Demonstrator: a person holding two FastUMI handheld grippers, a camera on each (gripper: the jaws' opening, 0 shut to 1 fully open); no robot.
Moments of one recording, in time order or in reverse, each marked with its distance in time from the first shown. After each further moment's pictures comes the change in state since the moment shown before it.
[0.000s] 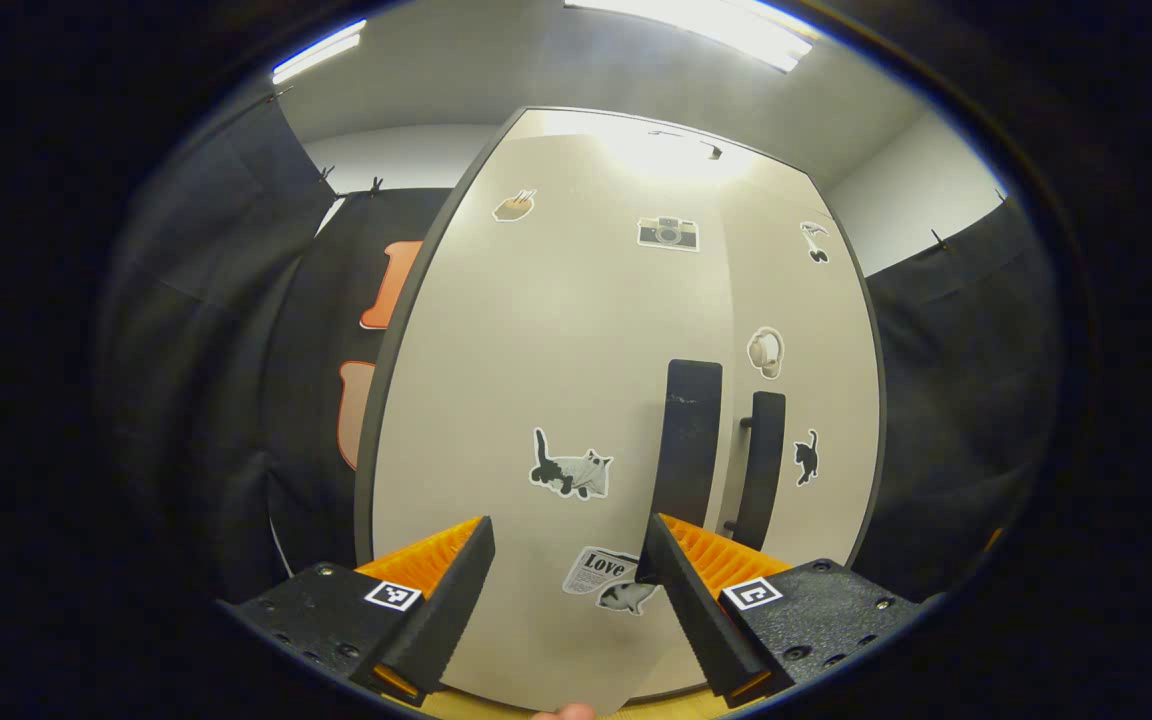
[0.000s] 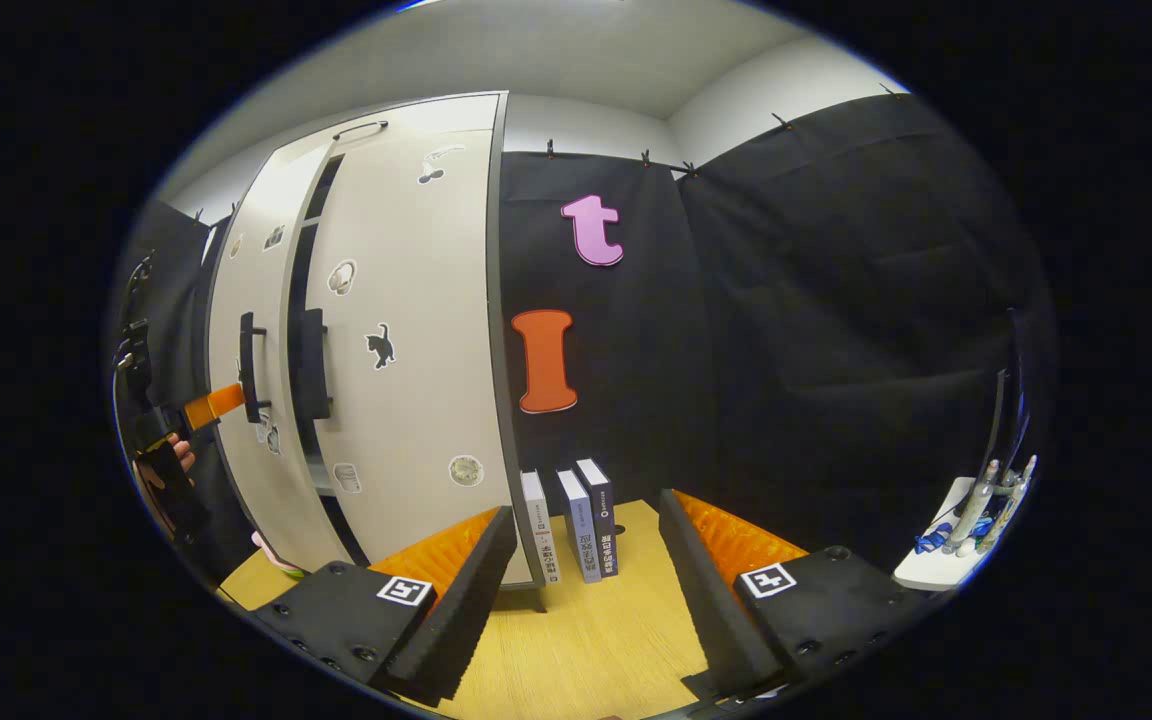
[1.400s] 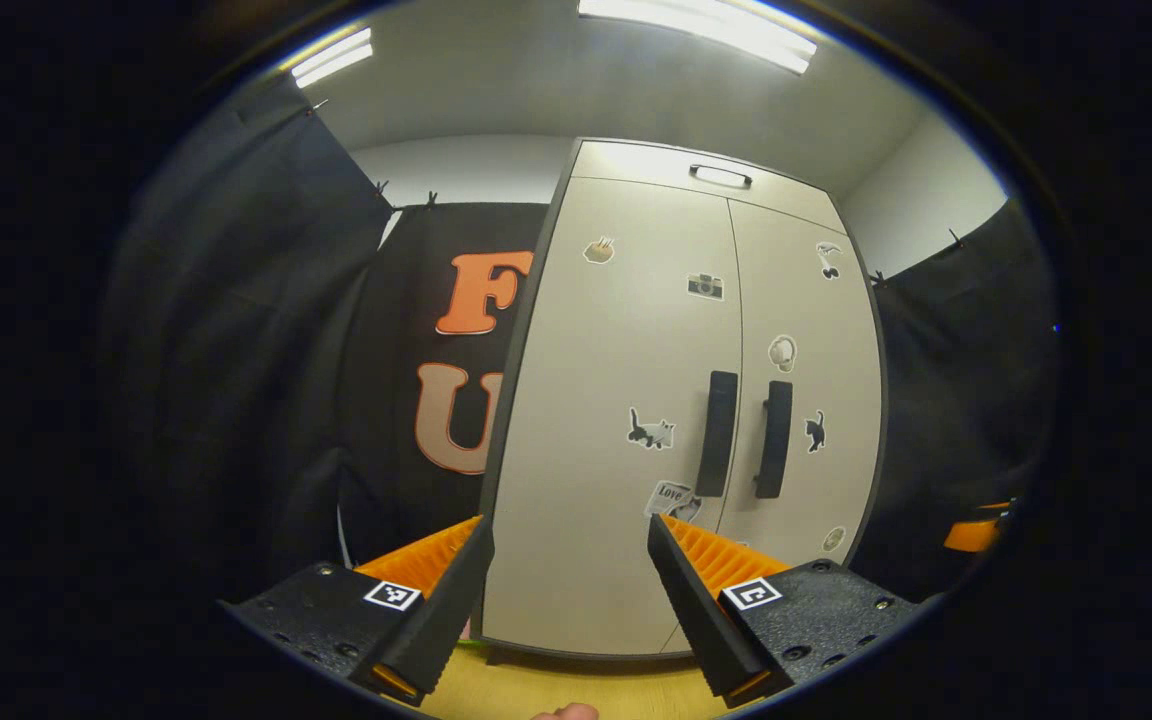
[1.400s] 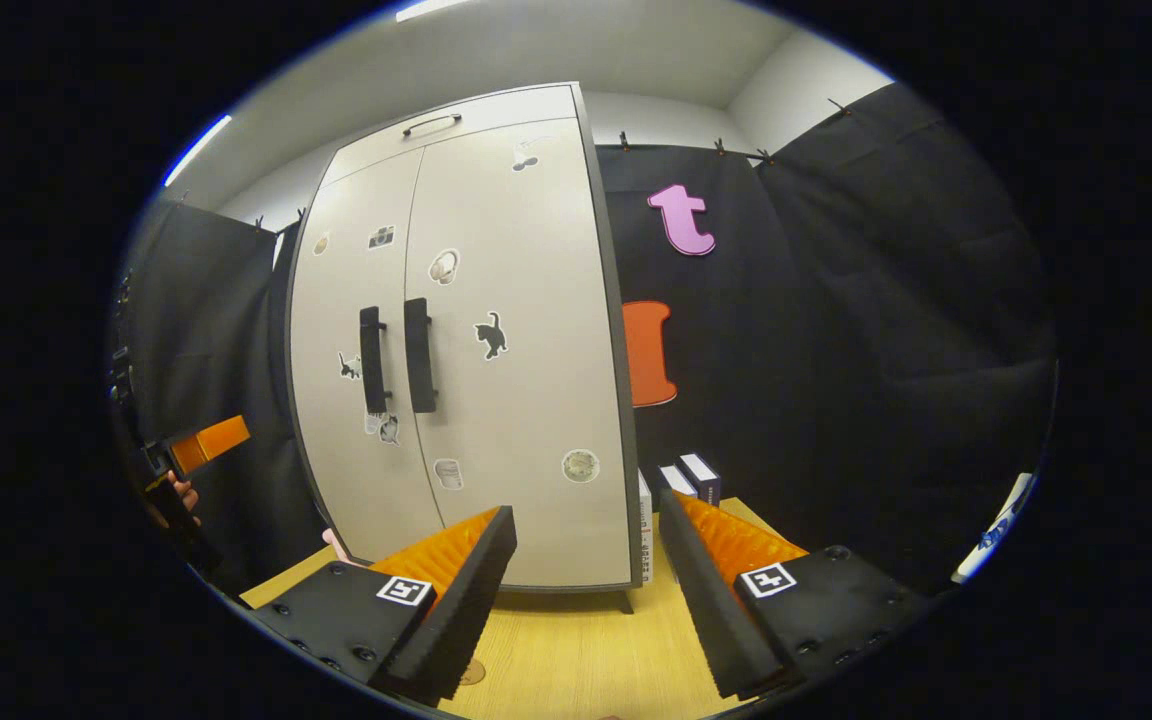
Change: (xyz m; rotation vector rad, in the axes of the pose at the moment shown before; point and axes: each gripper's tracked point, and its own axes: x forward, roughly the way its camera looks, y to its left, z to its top) left arm -0.115 0.060 0.002 0.035 0.028 0.140; right arm 0.006 0.095 -0.010 0.021 0.015 0.291
